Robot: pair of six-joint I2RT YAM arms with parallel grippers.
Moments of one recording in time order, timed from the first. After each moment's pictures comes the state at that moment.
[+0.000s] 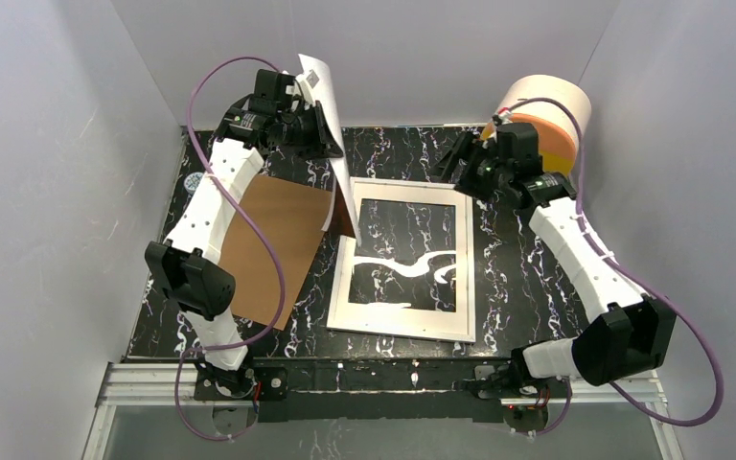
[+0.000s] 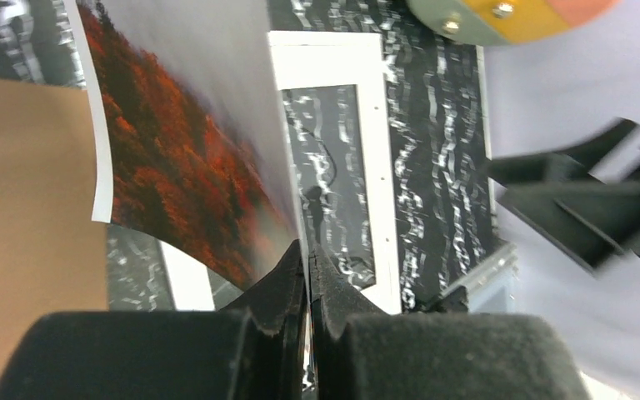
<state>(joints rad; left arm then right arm) -0.34 1.77 1.98 -0.96 0.34 -0.47 0.35 1.34 1.28 -0.48 -0.26 0.65</state>
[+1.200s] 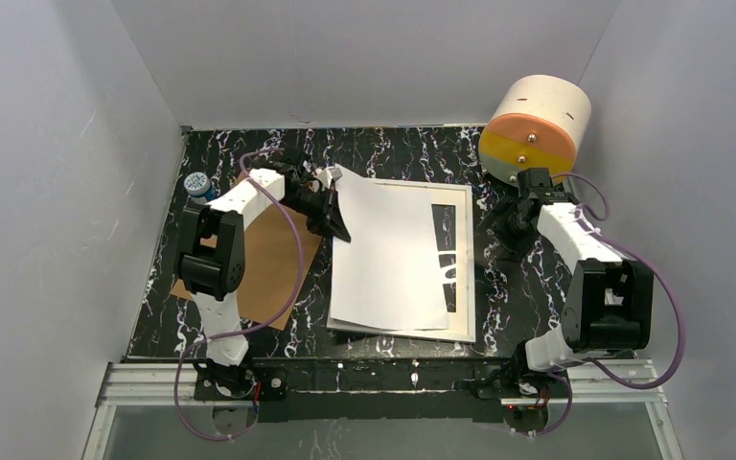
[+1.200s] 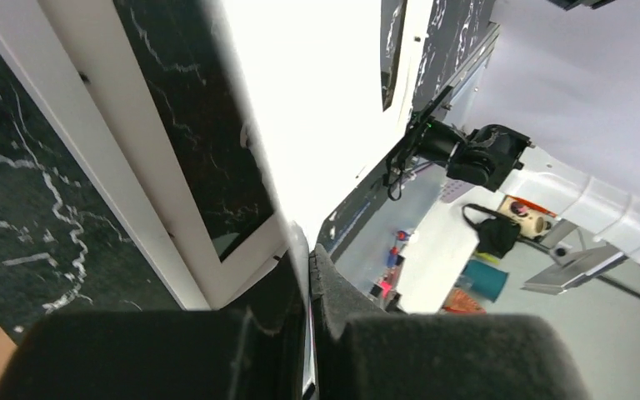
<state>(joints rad) -0.29 1.91 1.41 -0.86 0.89 -0.27 0.03 1.48 1.03 -0.74 -0.13 0.73</state>
